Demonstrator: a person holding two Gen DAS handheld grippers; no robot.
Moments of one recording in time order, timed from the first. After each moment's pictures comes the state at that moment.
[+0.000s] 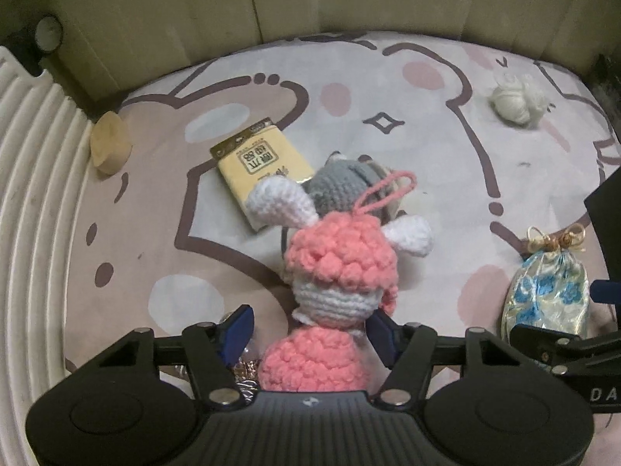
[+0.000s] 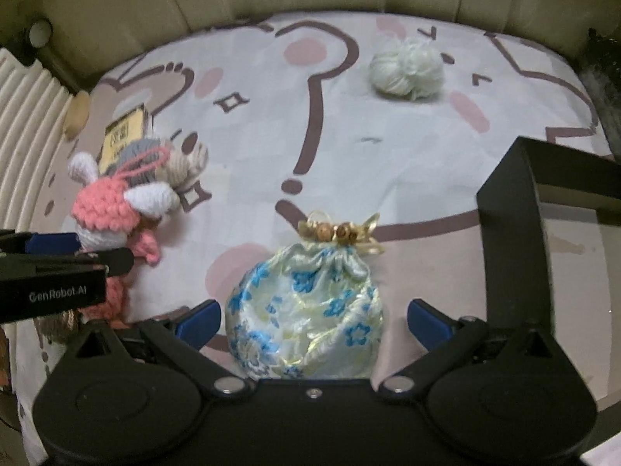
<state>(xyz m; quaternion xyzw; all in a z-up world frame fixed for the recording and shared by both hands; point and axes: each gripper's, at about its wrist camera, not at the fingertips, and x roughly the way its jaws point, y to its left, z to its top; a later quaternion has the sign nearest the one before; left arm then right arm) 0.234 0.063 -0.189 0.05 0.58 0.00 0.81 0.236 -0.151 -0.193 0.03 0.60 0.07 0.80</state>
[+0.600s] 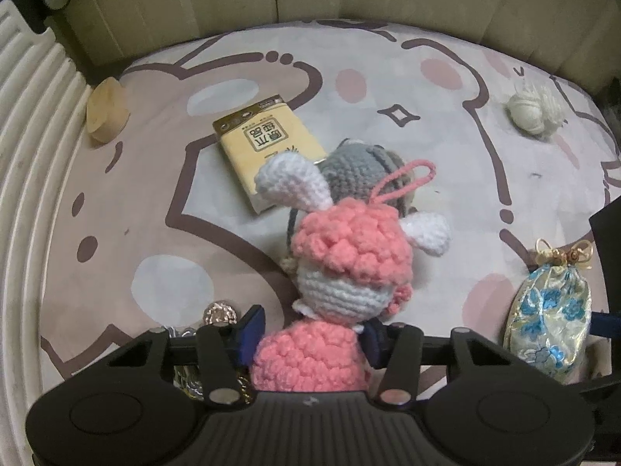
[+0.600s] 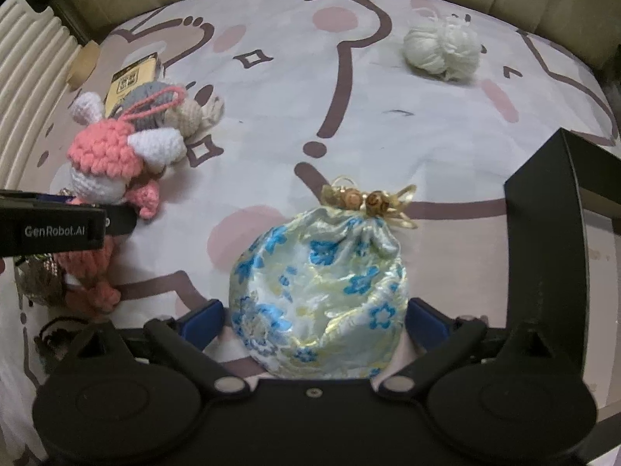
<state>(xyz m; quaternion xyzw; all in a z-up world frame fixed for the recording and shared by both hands) 0.243 0.071 -0.200 0.00 0.60 0.01 0.80 0.230 -0.129 -0.209 -0.02 0.61 0.08 0.79</state>
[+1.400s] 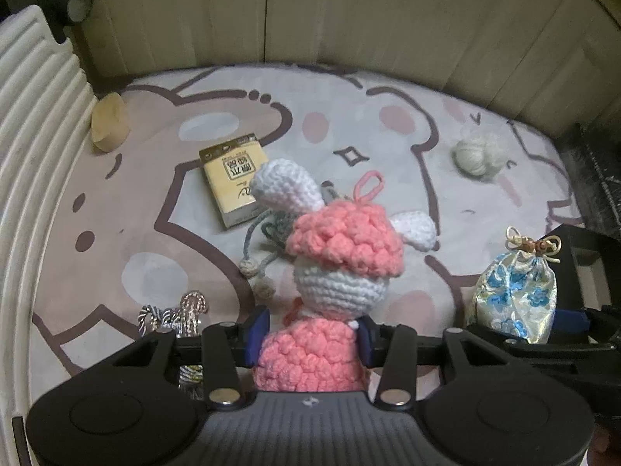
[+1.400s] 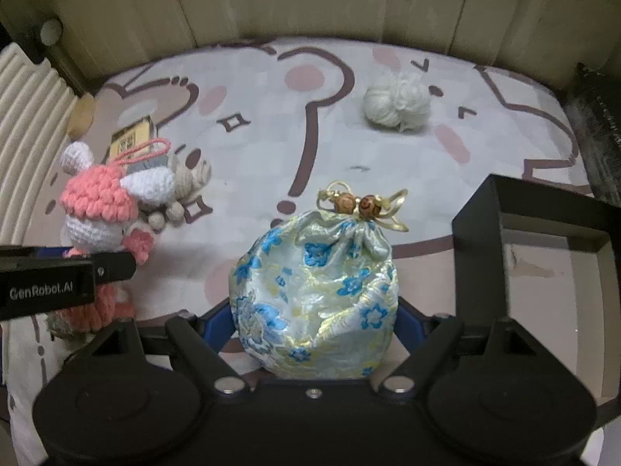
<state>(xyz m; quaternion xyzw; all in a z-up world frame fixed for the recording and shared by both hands) 0.220 0.064 -0.145 -0.07 0.56 -0.01 0.82 0.232 -0.150 -0.162 0.00 0.57 0.06 0.82</state>
